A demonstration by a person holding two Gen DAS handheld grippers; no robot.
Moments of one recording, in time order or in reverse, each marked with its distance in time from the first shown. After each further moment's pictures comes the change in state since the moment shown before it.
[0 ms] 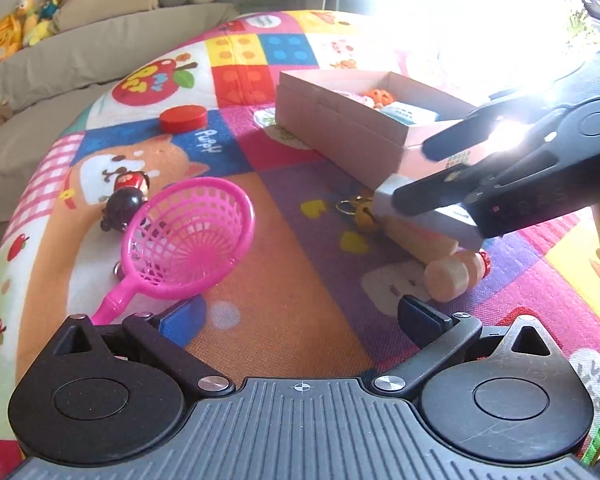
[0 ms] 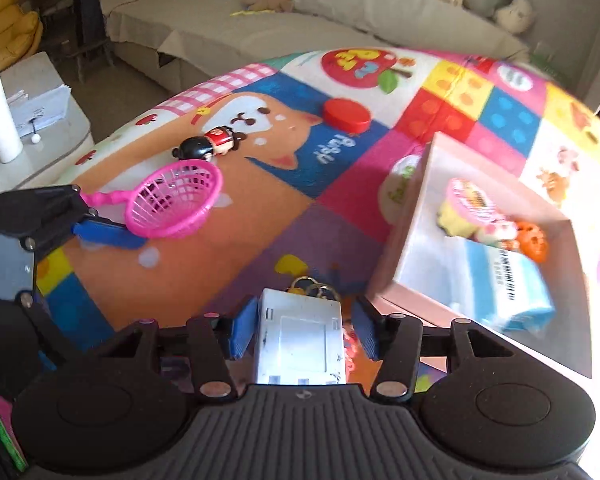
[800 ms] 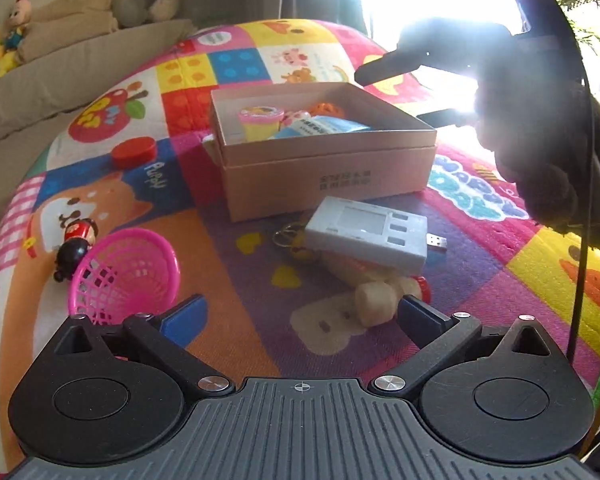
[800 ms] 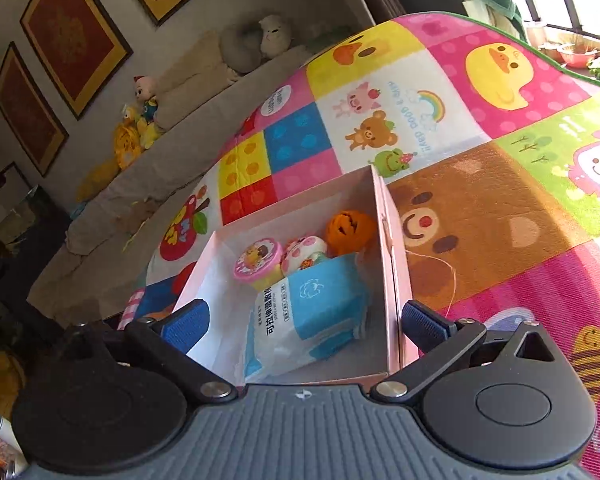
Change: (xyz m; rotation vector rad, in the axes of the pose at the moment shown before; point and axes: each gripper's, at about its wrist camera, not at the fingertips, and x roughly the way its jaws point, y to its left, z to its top) left arm 0.001 -0.036 0.017 0.083 -0.014 -0.047; right arm 0.015 -0.175 -0.057 0.856 -0.308 0.119
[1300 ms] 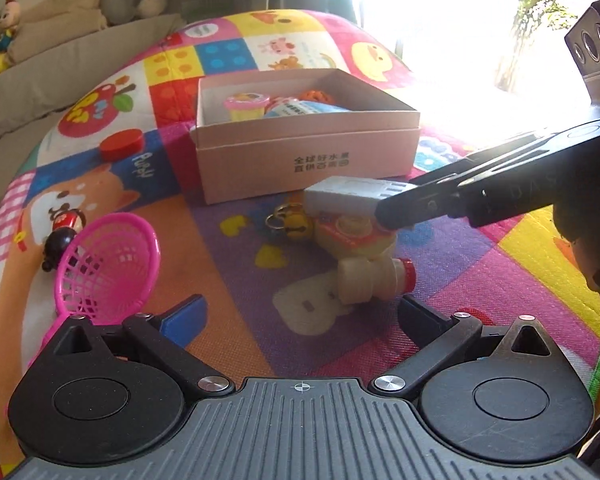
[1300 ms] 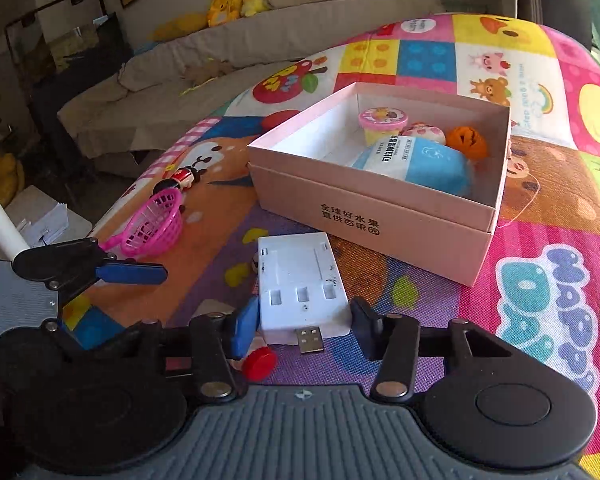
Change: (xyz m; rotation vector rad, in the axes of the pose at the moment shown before) left arm 0.002 -0.008 -0.008 0.034 0.020 -0.018; right arm -0.037 0.072 -0.088 -0.414 0.220 0.007
